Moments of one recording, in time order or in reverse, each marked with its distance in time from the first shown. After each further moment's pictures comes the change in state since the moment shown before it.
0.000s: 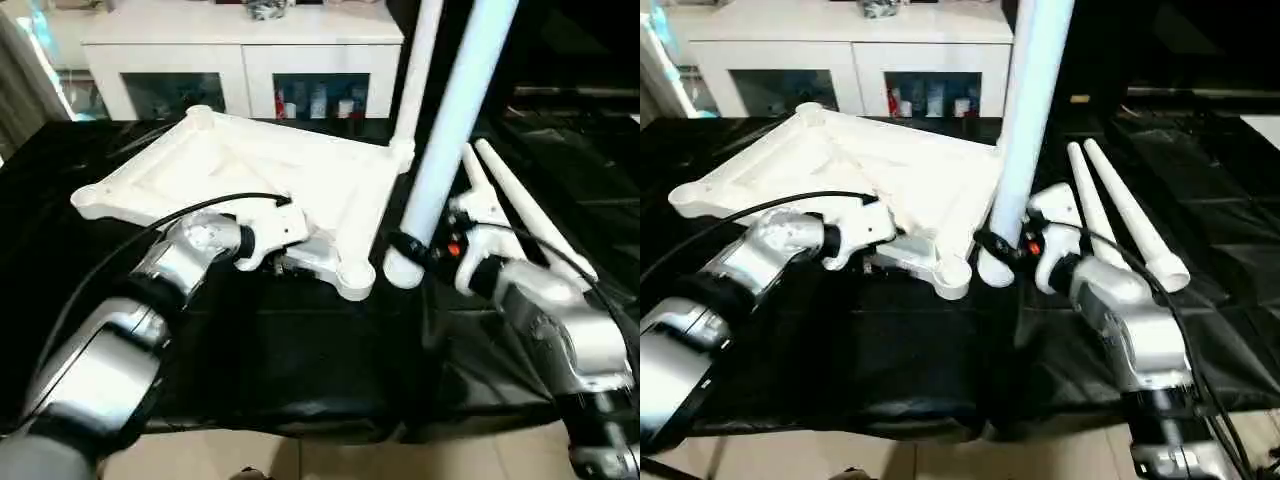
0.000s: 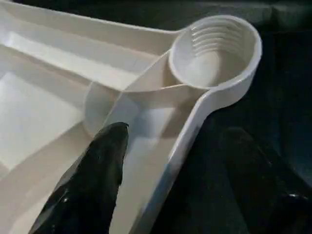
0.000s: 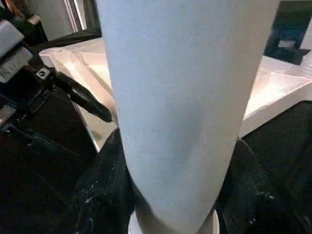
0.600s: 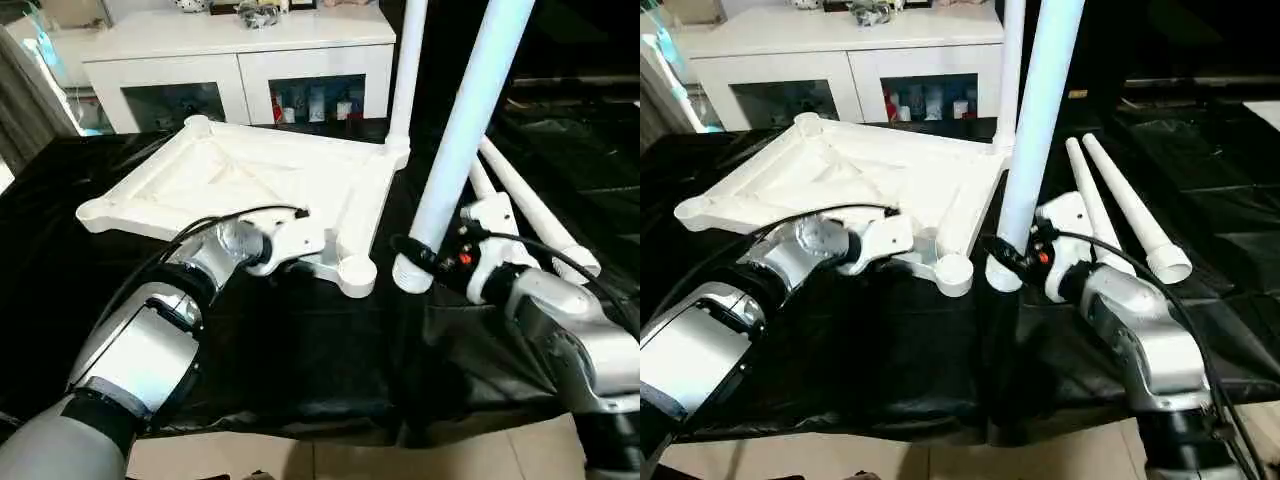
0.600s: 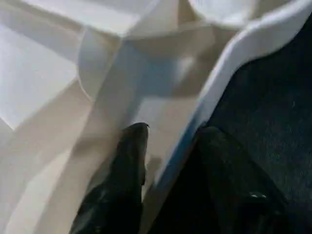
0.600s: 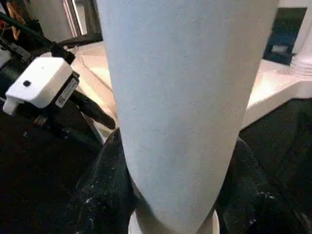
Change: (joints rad) left arm -0.050 -0.086 -0.031 0.186 0.155 0.034 0.205; right arm 0.070 -0.025 -0.006 -0.100 0.003 0.021 -0.010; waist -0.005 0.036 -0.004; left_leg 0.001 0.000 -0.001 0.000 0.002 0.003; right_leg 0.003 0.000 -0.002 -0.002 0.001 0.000
